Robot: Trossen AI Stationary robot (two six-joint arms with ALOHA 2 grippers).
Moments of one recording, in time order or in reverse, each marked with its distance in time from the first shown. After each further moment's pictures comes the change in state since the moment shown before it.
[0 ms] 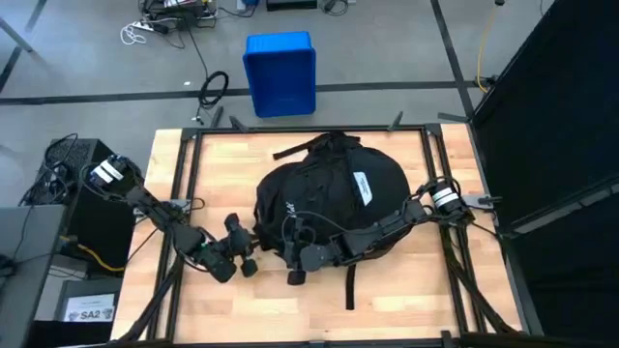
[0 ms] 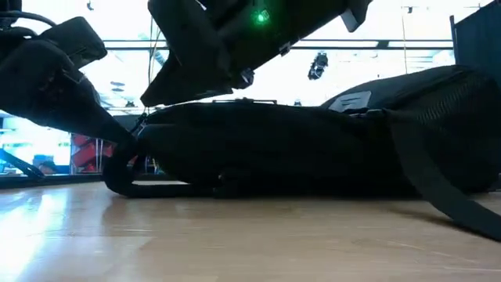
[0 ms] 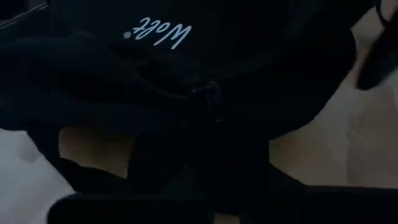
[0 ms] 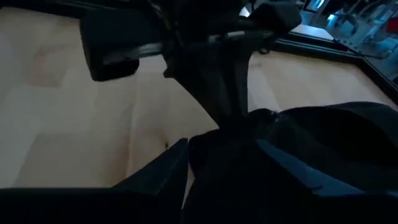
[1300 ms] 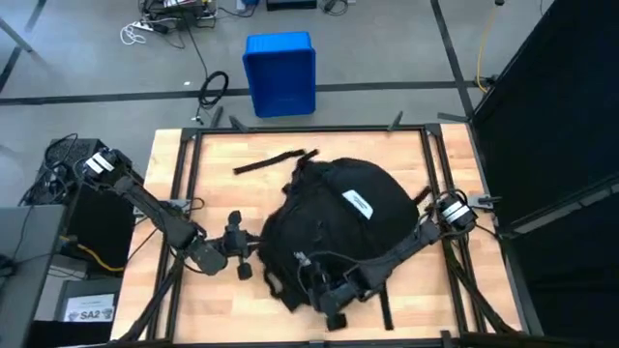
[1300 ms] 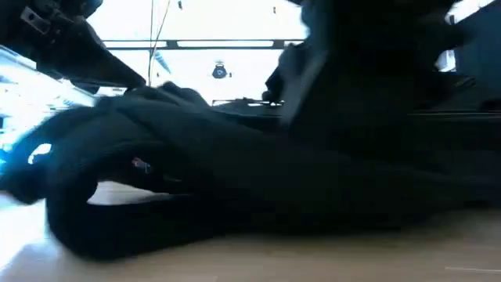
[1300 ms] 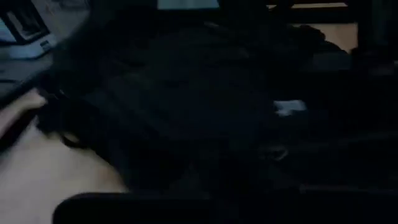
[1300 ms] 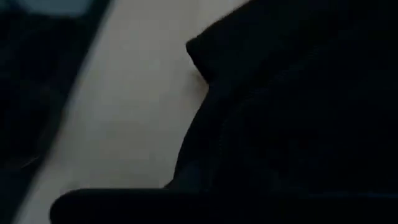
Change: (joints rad) left arm 0.000 -0.178 0.002 0.140 0.018 0.342; right arm 0.249 -0.002 0.000 -0.400 -0.384 0.279
